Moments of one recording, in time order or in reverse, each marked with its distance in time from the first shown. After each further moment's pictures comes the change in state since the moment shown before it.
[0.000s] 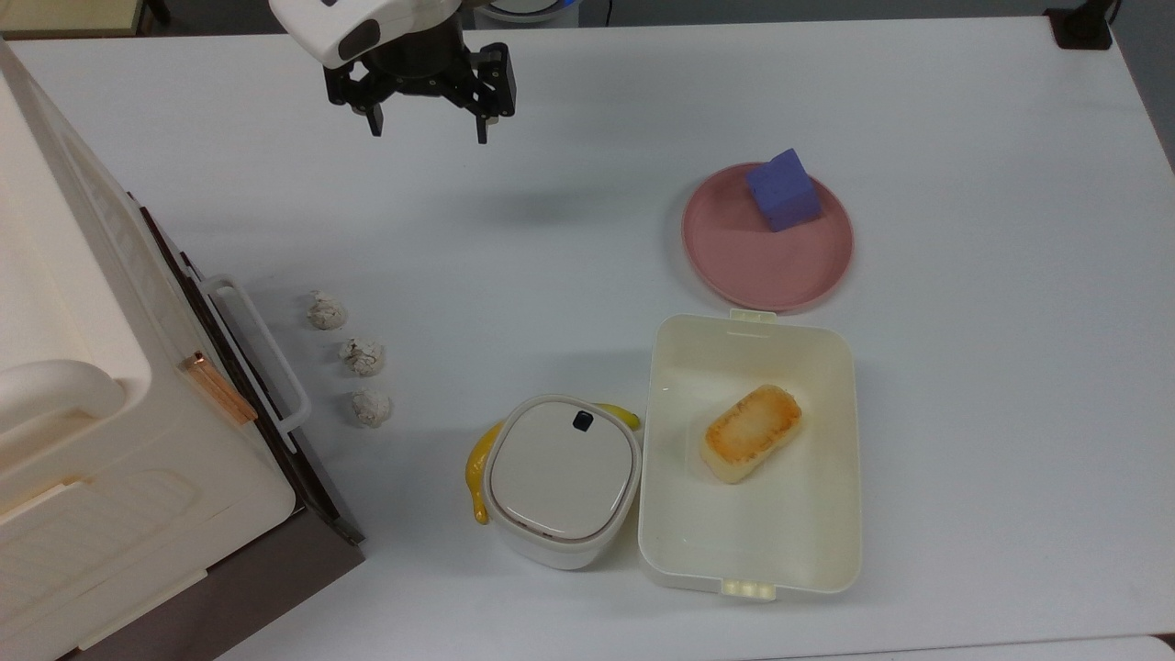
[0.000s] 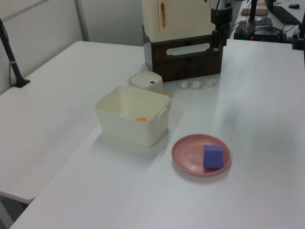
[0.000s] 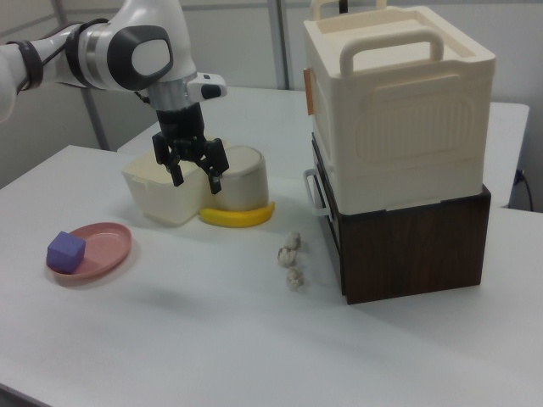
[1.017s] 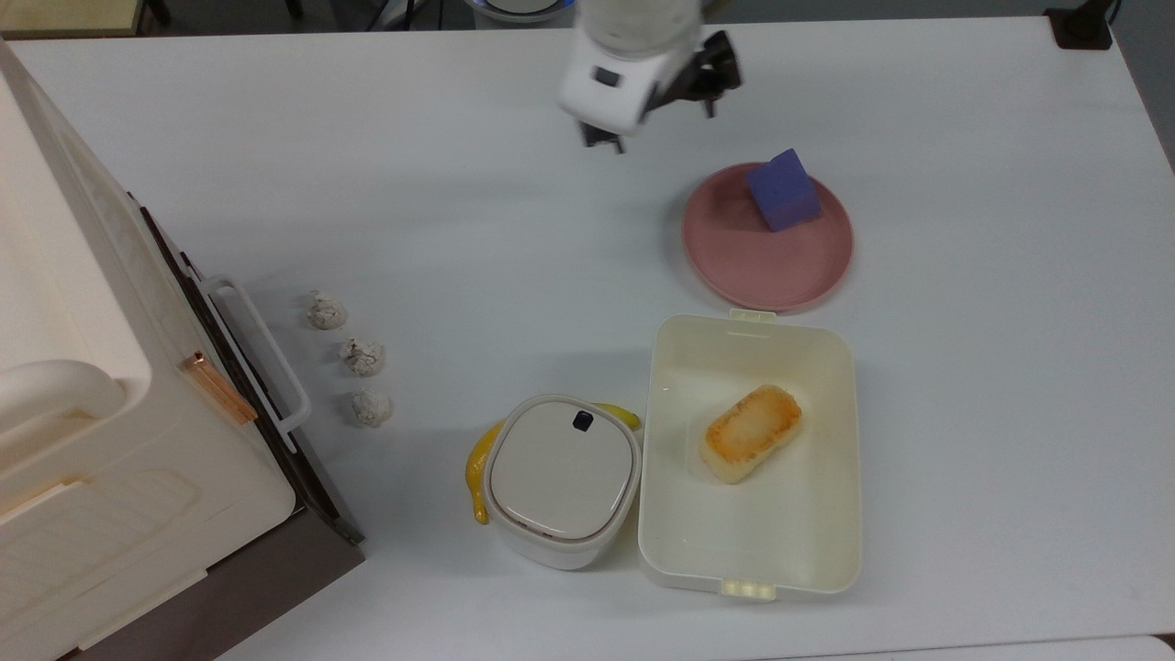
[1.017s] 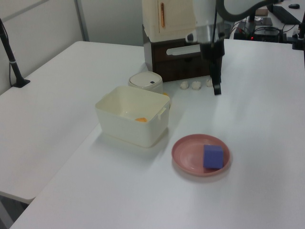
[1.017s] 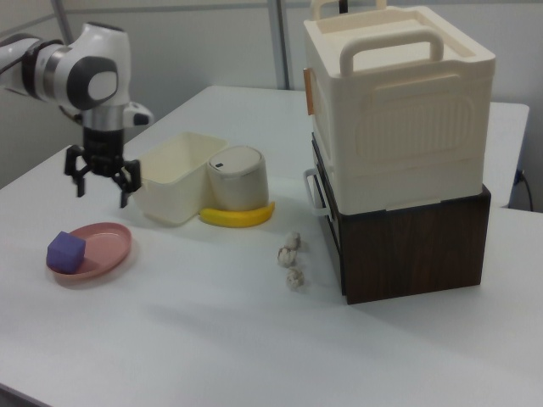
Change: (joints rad) arm 0.160 0.065 0.119 -0.038 0.274 -0.064 -0.130
